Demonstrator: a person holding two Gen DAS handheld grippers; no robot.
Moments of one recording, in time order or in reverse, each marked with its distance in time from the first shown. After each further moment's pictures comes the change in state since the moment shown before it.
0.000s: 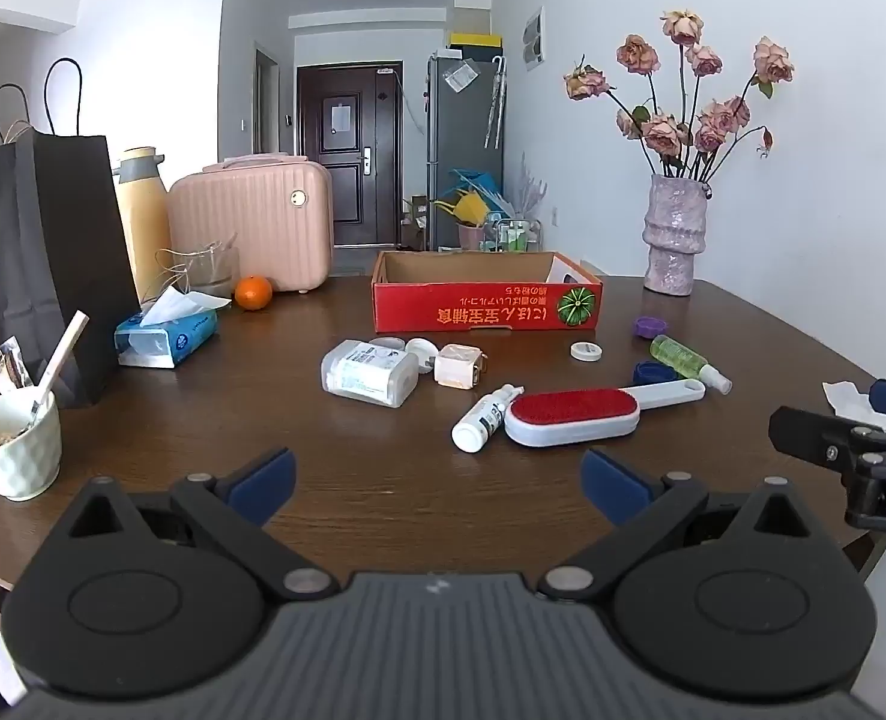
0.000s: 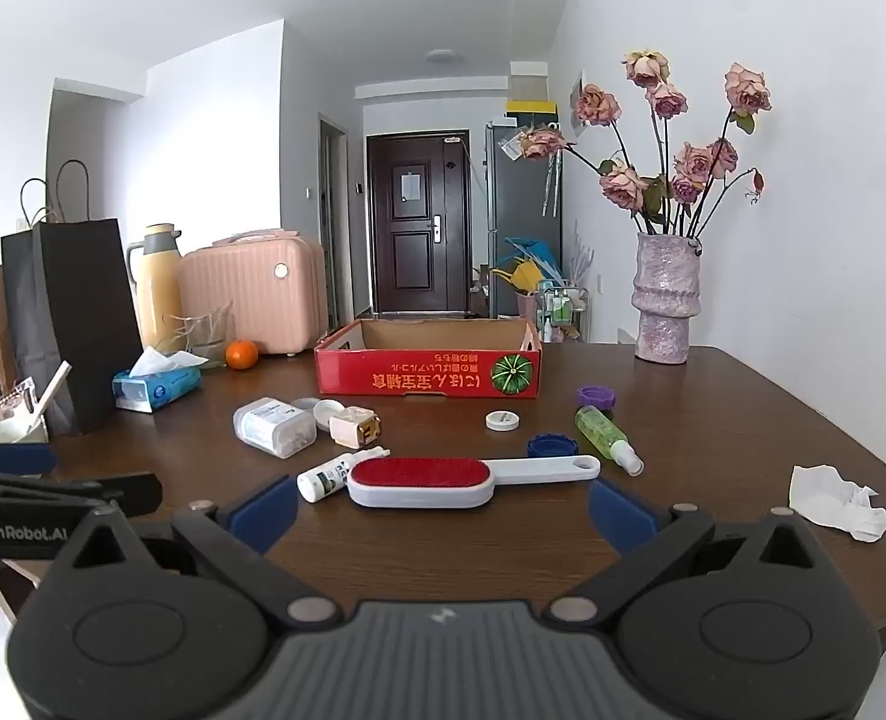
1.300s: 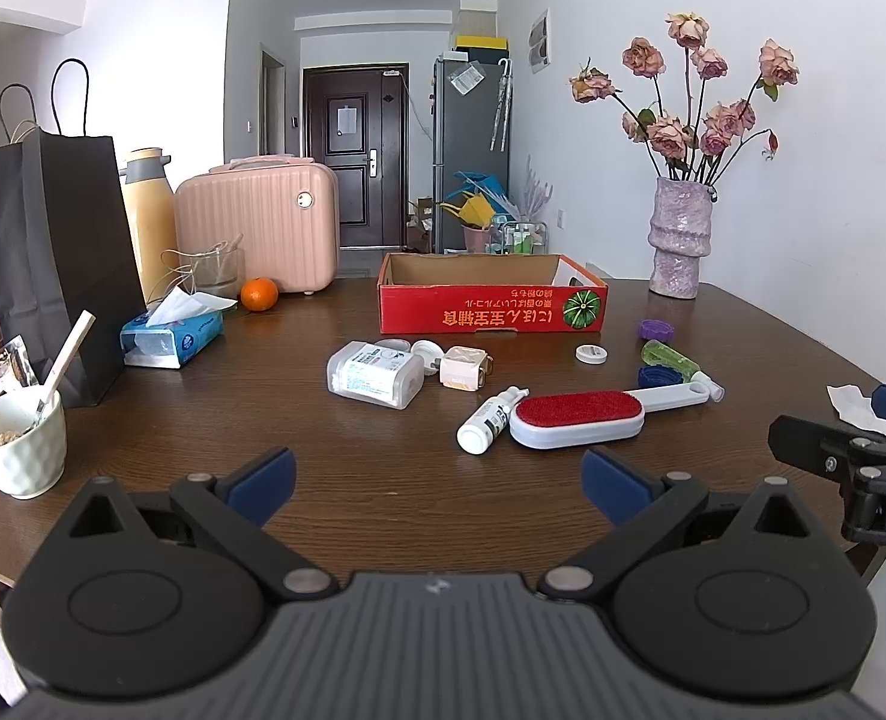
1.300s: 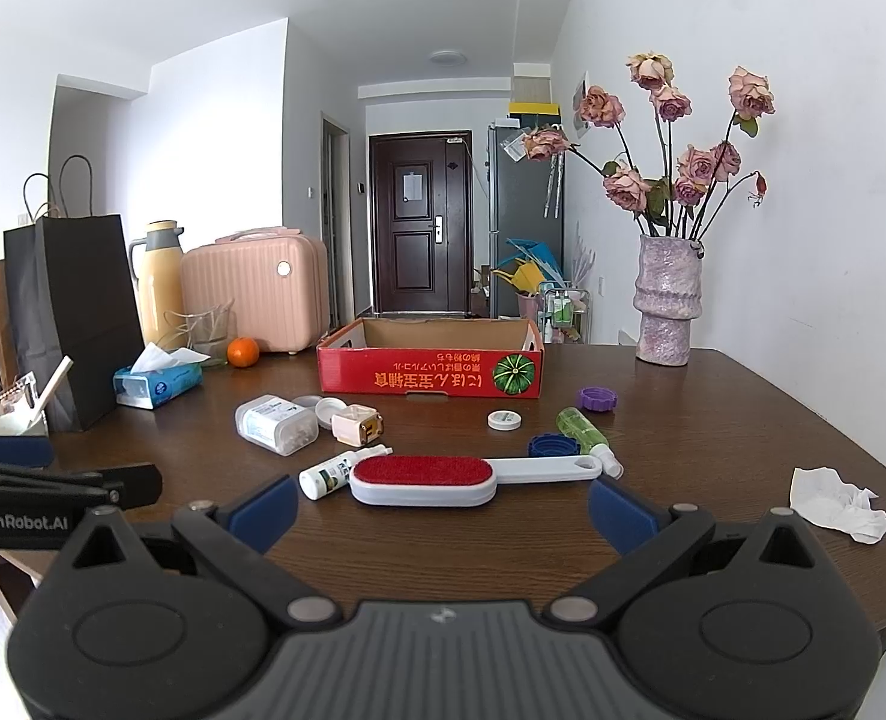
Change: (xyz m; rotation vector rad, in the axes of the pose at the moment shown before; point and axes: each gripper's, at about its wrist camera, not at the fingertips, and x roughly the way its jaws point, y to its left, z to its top) left arm -0.007 0.001 0.005 -0.021 -0.019 0.009; right arm 0.000 0.000 -0.001 0.004 0.006 0.004
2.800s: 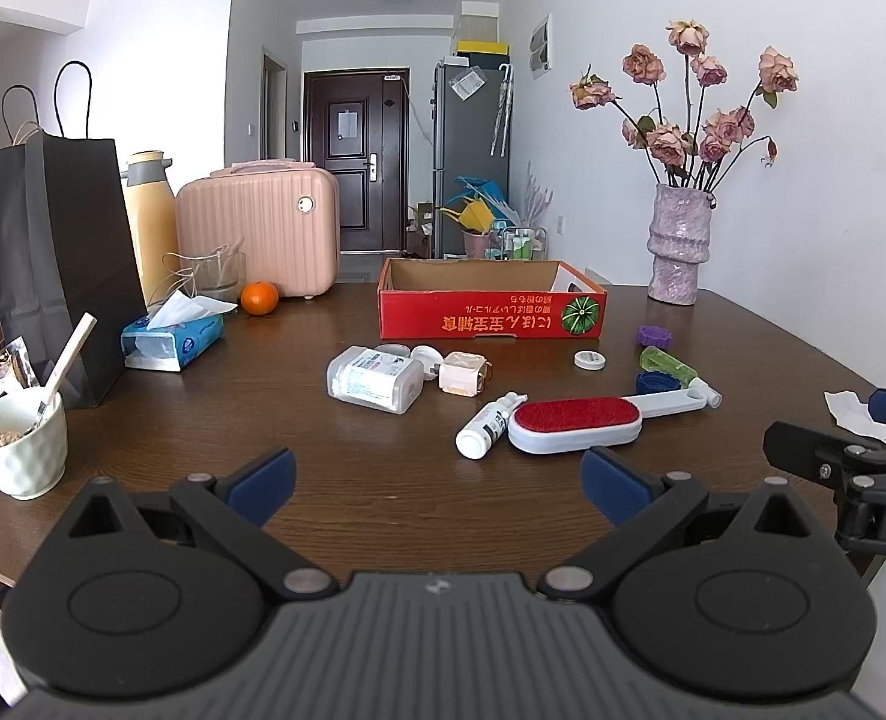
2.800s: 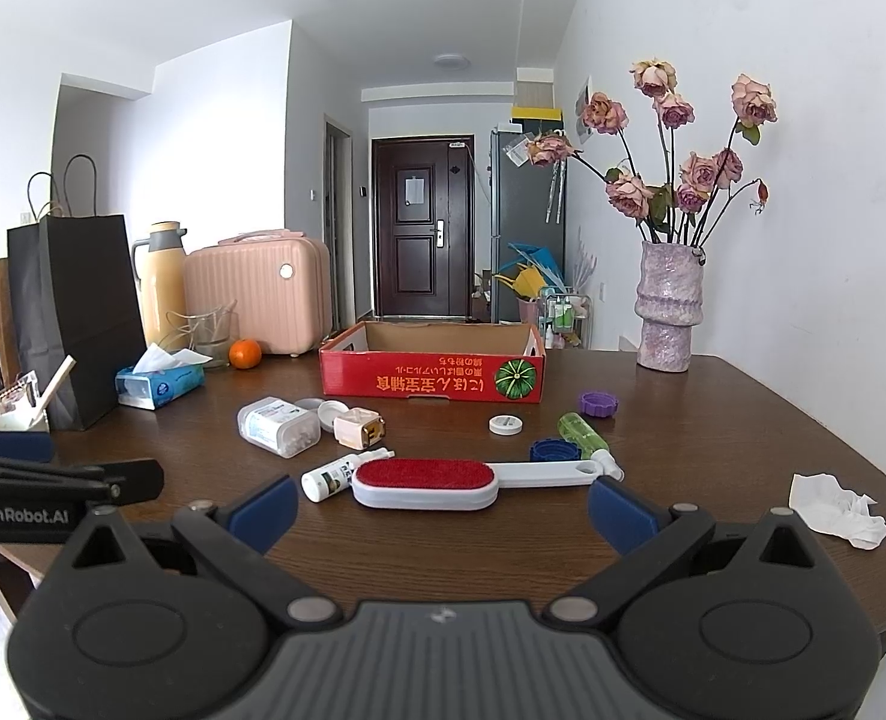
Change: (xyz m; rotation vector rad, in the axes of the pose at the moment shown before) left arm -0.001 0.001 0.000 -0.003 -0.003 -0.002; right arm -0.005 0.005 0.001 -0.011 -0.007 0.001
